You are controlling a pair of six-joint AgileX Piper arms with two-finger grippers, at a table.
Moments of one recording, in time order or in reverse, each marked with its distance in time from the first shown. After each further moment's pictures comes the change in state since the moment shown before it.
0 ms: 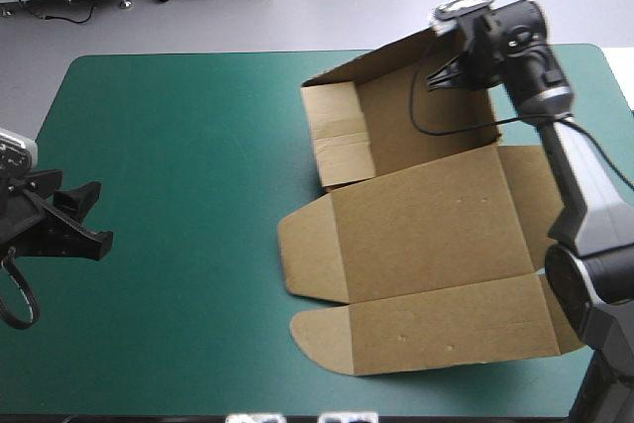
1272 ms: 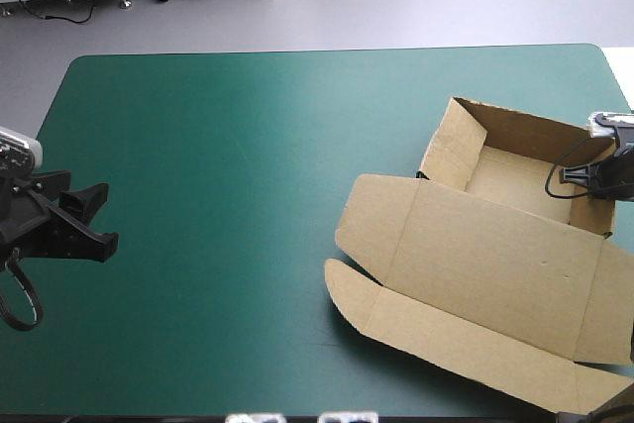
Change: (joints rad) left arm 0.000 0.000 0.000 -0.049 0.000 -0.001; right arm -0.619 -0.186 0.842 0.341 -0.411 -0.322
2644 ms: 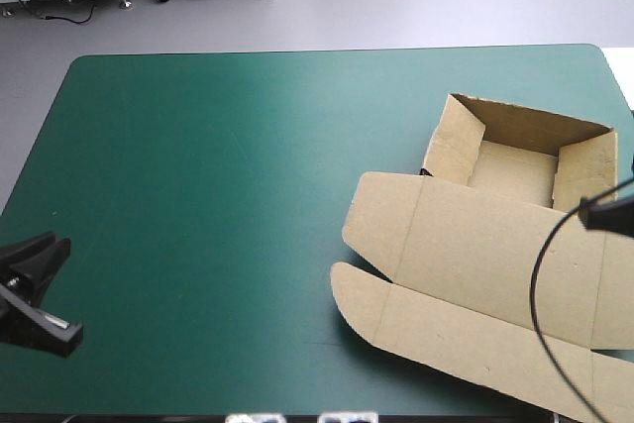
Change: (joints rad) left arm -0.038 -0.262 0.150 -0.012 -0.002 0.045; right arm 0.003 -0.928 -0.141 0.251 0.341 -0.030
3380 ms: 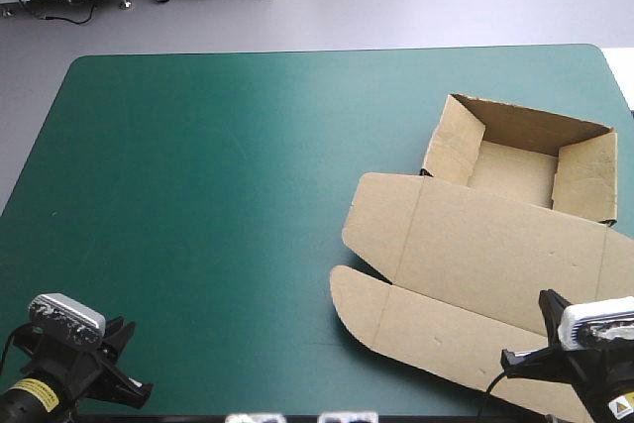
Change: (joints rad) left arm -0.001 -0.330 0.745 0.005 -0.202 -0.018; right arm 0.100 -0.561 0.764 0.112 -0.150 -0.039
